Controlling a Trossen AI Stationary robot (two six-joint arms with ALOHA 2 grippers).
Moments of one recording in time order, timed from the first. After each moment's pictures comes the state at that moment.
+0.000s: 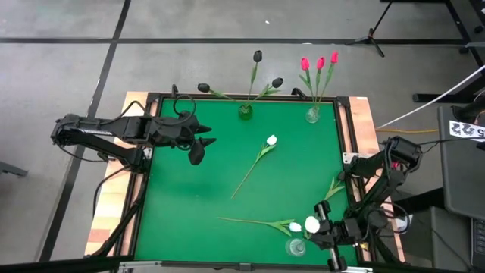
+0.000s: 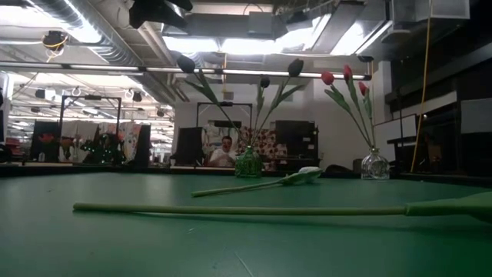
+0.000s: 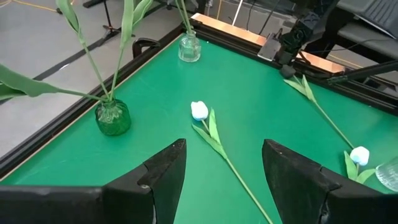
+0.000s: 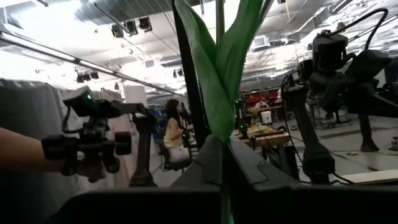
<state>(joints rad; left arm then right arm) -0.05 1.04 1.04 -0.53 -0.39 -0.40 1.09 1.66 0.77 1.57 0.91 -0.34</state>
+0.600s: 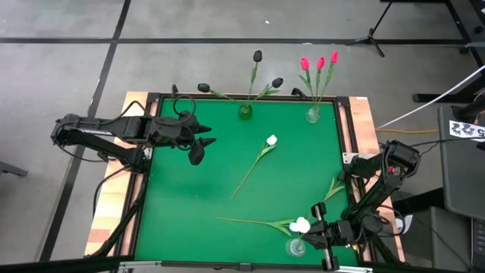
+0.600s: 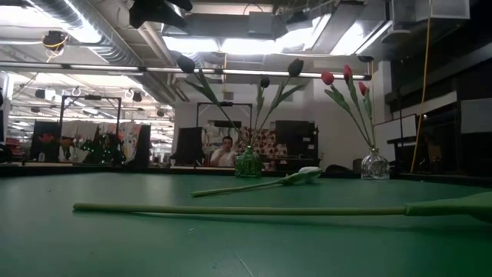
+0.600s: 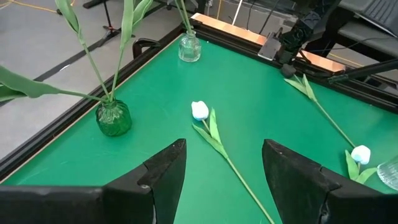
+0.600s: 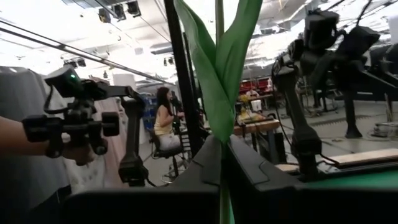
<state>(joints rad) -0.05 1.04 1.04 -0.53 -0.39 -0.39 1.08 1.72 0.76 1.57 0.96 -0.30</state>
